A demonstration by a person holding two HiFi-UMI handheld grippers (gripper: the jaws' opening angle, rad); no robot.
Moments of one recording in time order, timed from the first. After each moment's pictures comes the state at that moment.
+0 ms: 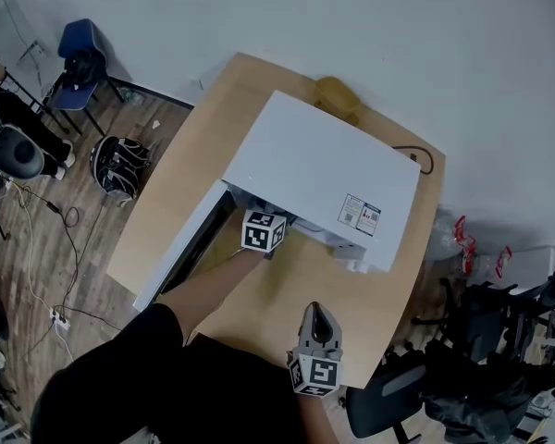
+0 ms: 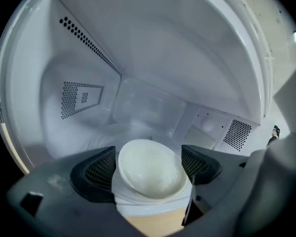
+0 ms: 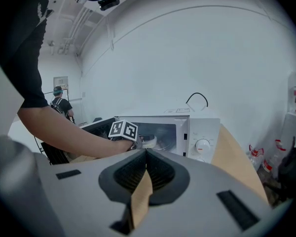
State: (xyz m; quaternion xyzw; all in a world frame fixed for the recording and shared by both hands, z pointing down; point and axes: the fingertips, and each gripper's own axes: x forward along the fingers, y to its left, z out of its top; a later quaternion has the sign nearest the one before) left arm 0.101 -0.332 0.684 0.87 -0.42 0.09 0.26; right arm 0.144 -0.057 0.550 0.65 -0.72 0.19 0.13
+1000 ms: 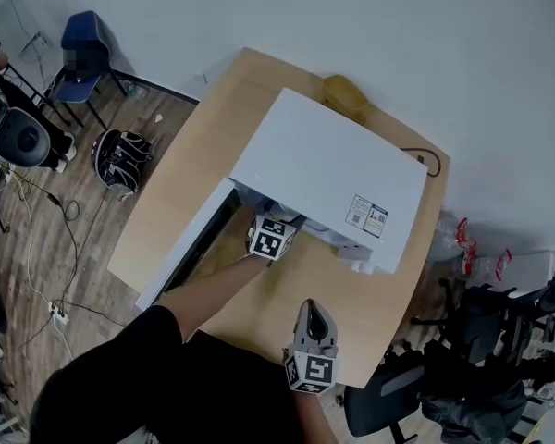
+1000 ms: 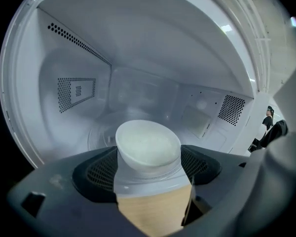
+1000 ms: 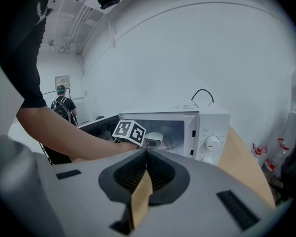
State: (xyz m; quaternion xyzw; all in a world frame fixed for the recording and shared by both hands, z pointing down) left arm 0.105 -0.305 0.711 0.87 -0.40 0.18 0.23; right arm 0.122 -0.063 0.557 0.64 -0.73 0.20 0.14
